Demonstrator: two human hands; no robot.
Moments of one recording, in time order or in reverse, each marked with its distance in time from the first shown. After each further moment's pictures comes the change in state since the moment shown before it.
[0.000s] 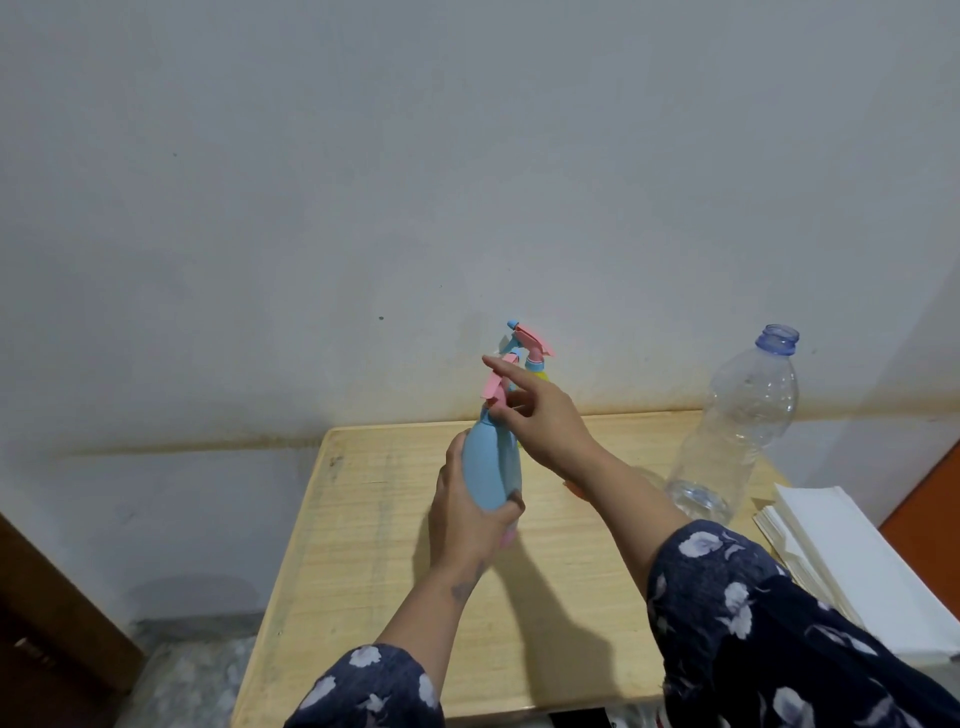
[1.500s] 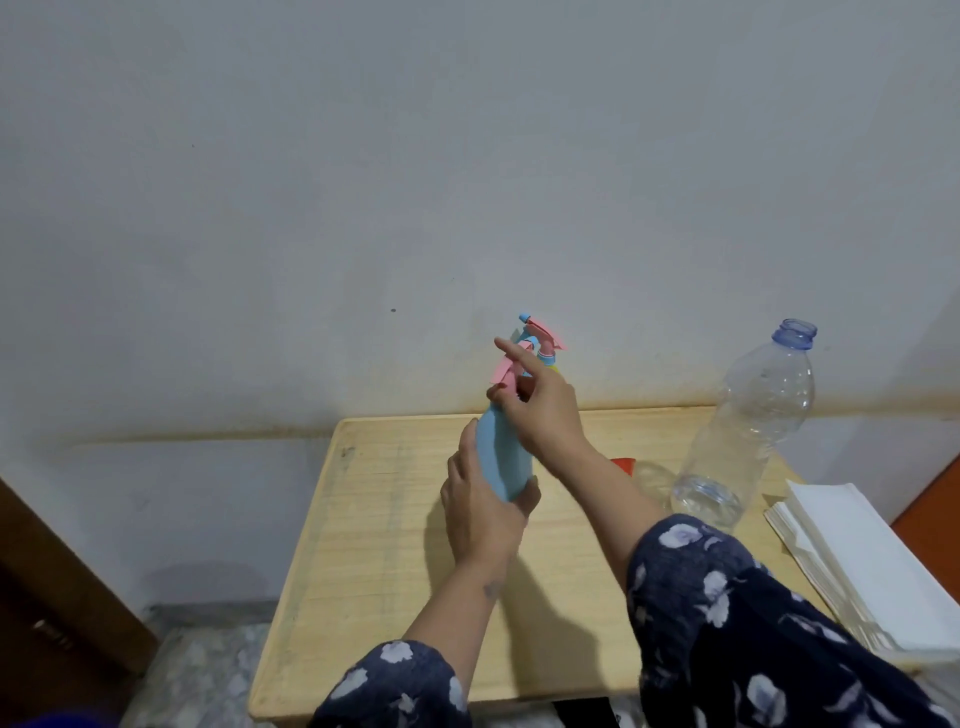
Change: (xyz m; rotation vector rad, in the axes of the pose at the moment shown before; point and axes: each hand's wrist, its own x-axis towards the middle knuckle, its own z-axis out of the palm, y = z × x) left_hand -0.002 -0.006 0.012 0.055 0.099 0.022; right_hand 0.006 -0.008 0.024 -0.009 0.215 0.026
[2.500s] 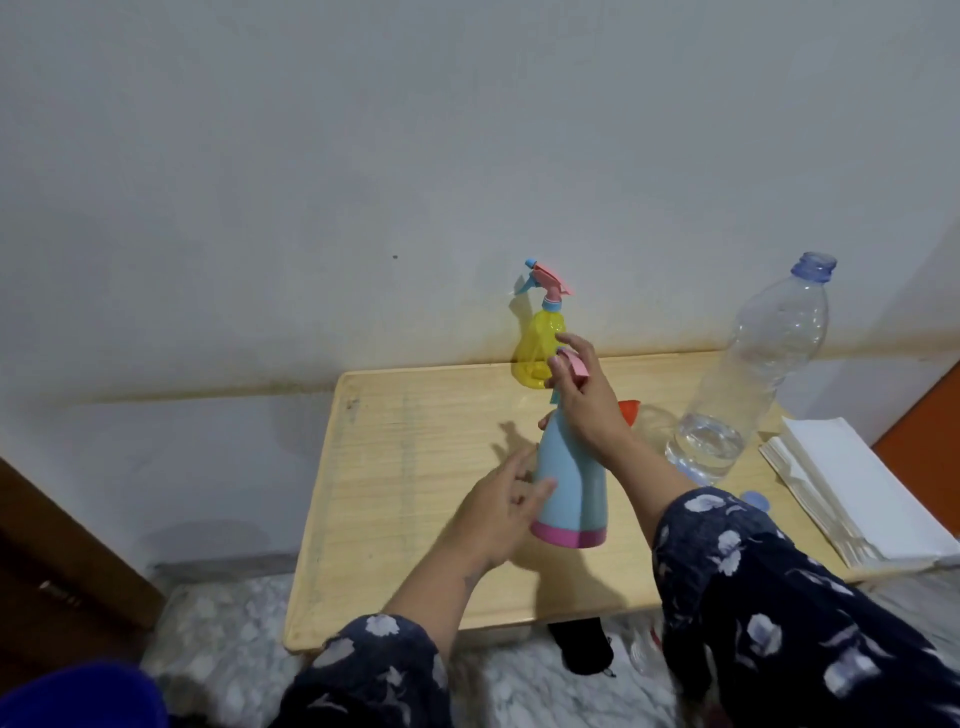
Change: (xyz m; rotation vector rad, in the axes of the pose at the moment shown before) left_hand -0.024 -0.054 -0.032 -0.032 -0.618 0.055; right_hand -0.033 0.057 -0.005 0.023 0.002 0.129
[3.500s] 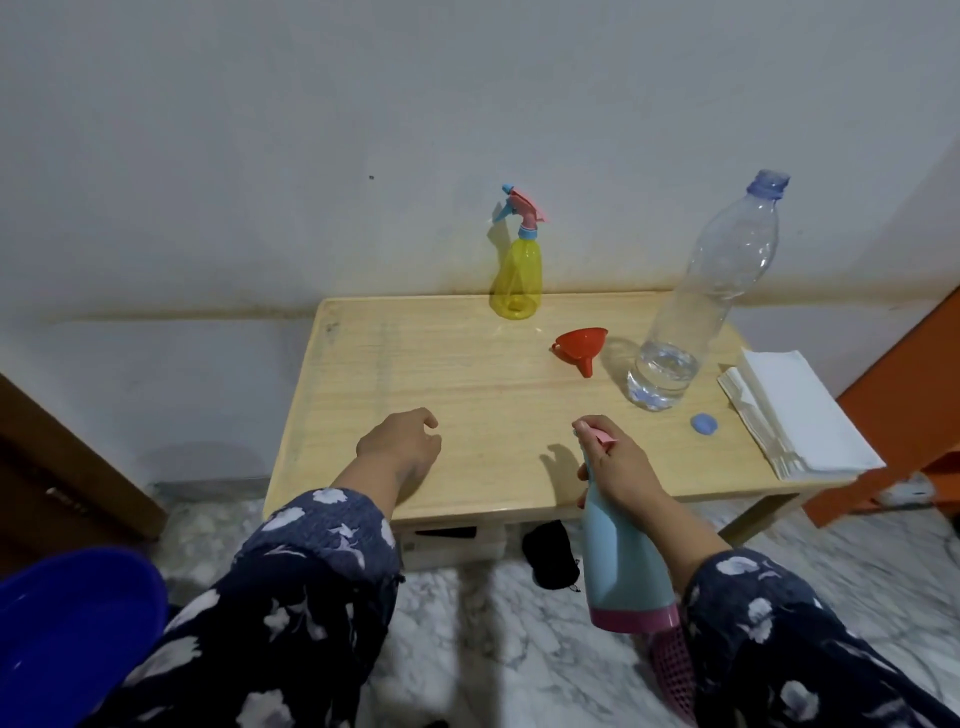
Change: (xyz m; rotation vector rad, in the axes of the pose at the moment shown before) left_hand -0.033 -0.015 -0.031 0.625 0.041 -0.436; right_hand -0.131 0.101 -0.062 -0.124 -0.109 0.311
